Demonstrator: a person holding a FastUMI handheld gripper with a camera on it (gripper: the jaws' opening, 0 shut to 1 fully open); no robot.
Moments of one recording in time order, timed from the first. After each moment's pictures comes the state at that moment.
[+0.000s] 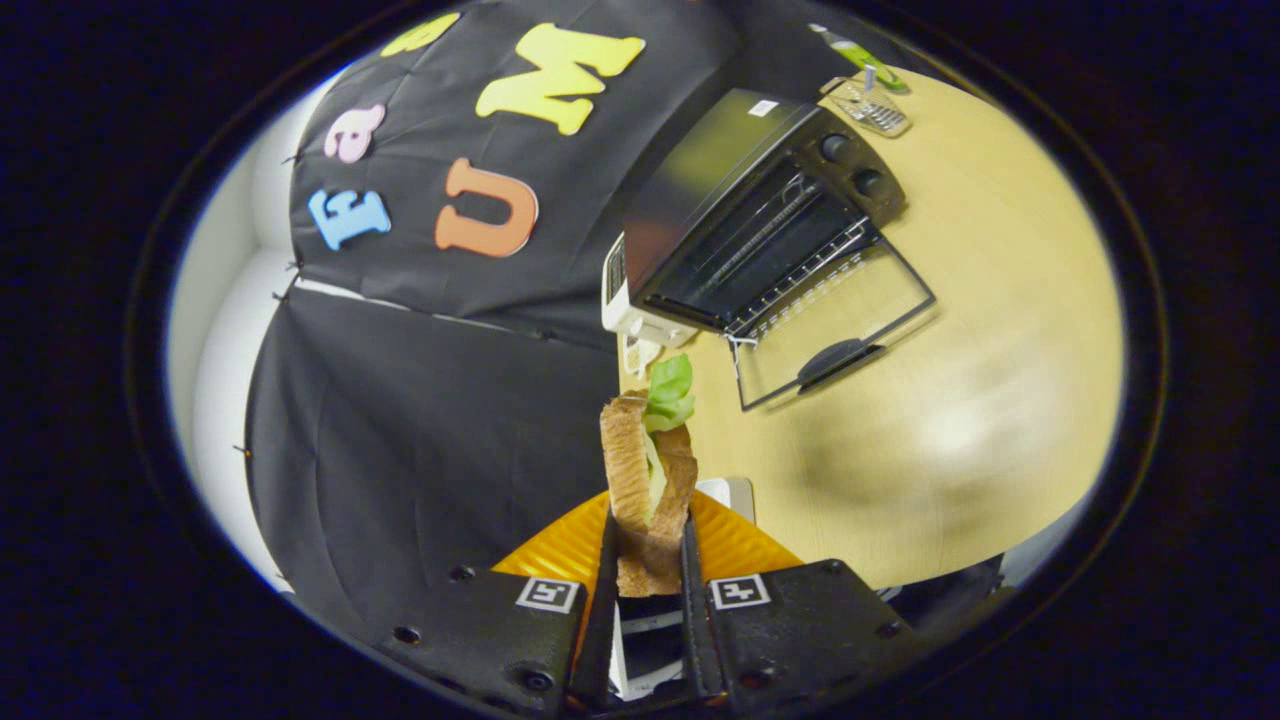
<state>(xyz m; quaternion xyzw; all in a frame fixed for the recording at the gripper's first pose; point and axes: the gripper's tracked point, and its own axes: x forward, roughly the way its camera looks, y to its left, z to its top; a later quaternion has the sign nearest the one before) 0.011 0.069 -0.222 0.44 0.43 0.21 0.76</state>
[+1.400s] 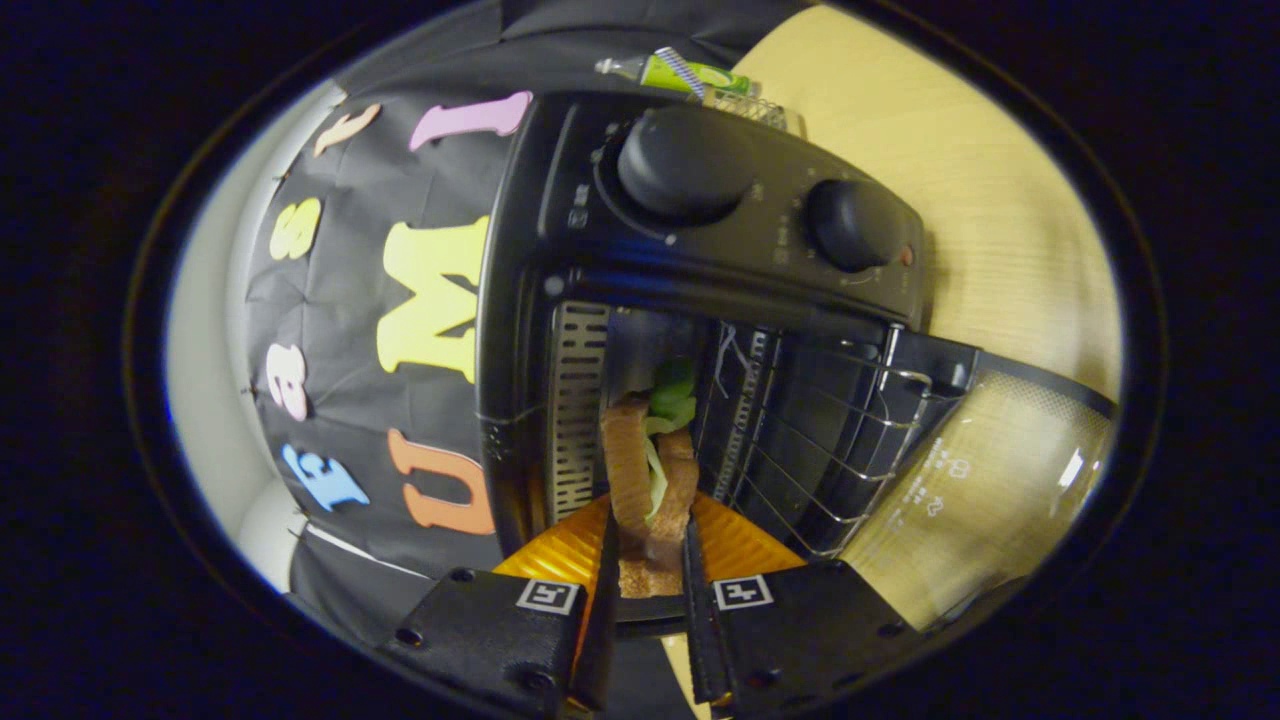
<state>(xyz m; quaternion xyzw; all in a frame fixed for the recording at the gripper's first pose) 0.305 0.045 -0.338 0.61 0.15 0.04 0.78</state>
